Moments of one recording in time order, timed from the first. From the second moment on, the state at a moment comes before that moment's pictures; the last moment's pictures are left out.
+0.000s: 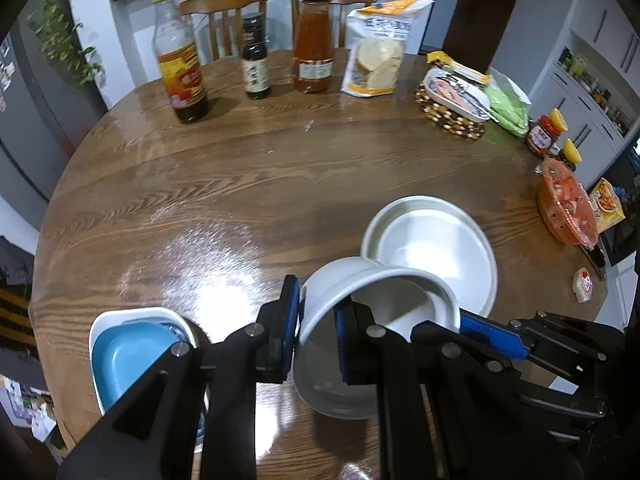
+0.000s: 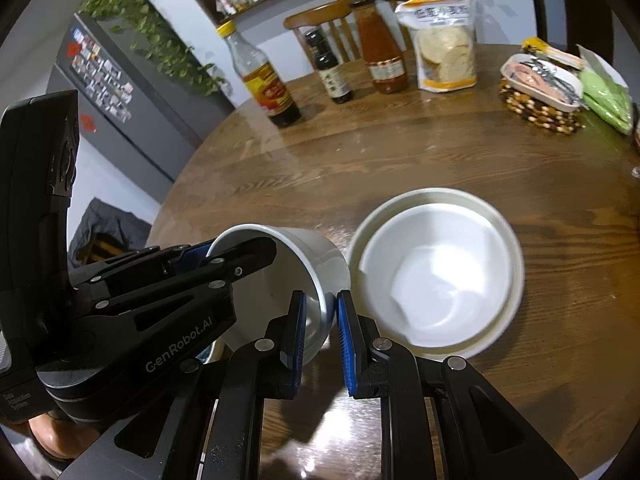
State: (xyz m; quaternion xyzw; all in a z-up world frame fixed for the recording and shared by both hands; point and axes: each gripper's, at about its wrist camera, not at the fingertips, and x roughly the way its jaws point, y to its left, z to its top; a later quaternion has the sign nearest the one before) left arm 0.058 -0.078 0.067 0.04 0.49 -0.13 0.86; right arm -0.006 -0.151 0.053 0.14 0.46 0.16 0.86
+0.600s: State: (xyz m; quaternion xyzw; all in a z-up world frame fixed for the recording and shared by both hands) left arm 0.078 -0.142 0.064 0.07 0.48 -0.18 0.85; right arm 0.002 -0.210 0.053 0.17 0.45 0.09 0.87
